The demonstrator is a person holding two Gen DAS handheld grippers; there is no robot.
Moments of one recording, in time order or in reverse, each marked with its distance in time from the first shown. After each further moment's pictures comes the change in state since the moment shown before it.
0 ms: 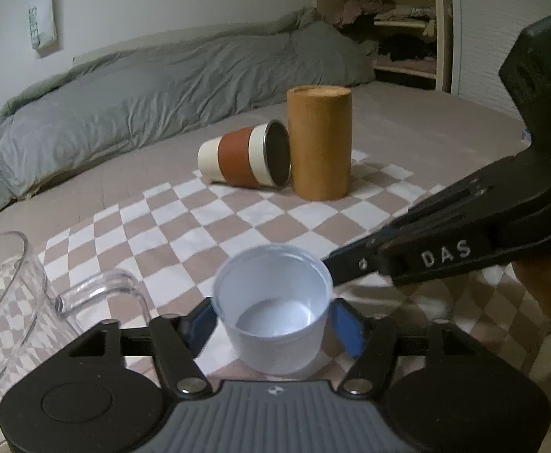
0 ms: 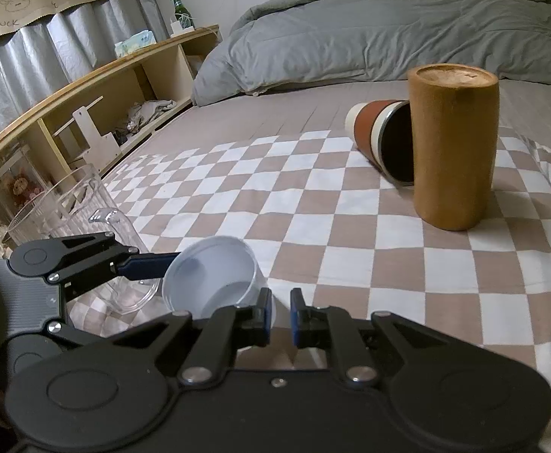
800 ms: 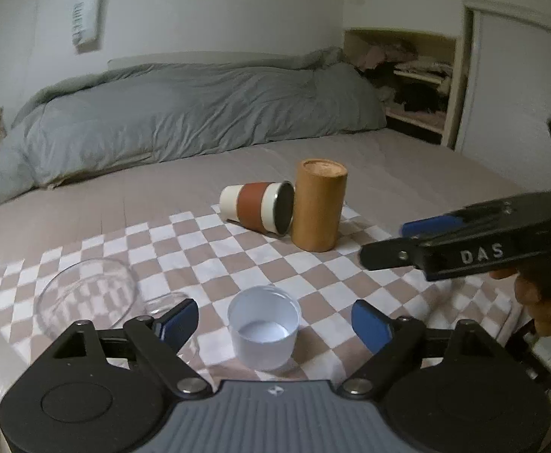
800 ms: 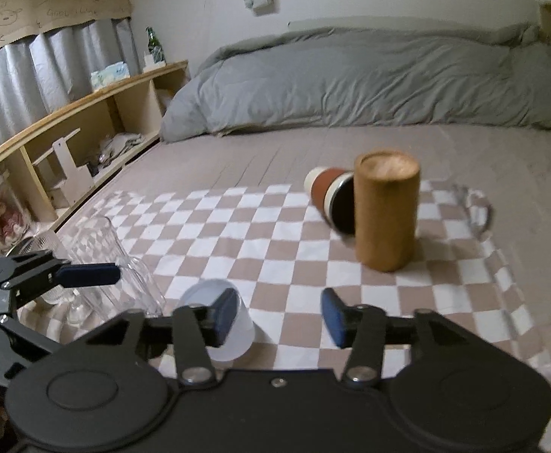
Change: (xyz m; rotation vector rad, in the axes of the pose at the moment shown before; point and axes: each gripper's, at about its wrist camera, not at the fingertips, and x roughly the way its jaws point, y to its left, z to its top) left arm -0.103 0.008 0.021 -0.171 -0.085 -0.007; right arm -0.094 0.036 0.017 -0.022 -0.114 -0.201
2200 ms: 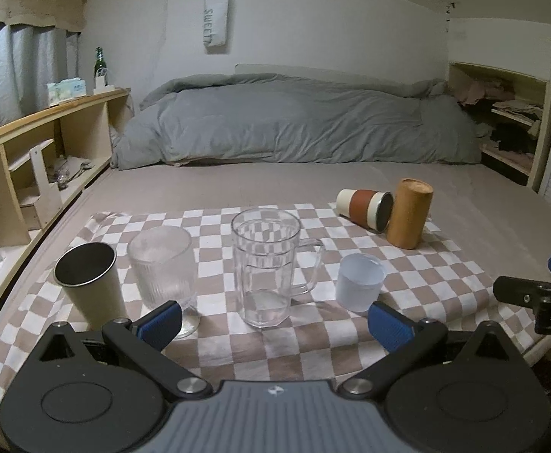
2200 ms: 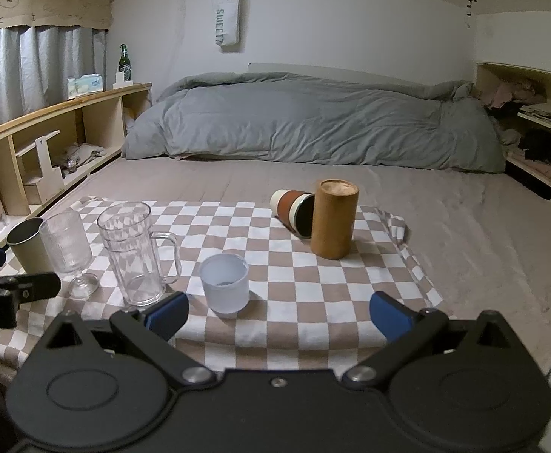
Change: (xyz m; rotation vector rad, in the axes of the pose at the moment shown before) left arm -0.135 0.017 -0.047 -0.174 -0.037 0.312; right arm -0.117 0.090 -0.060 -0.047 -0.102 -0.253
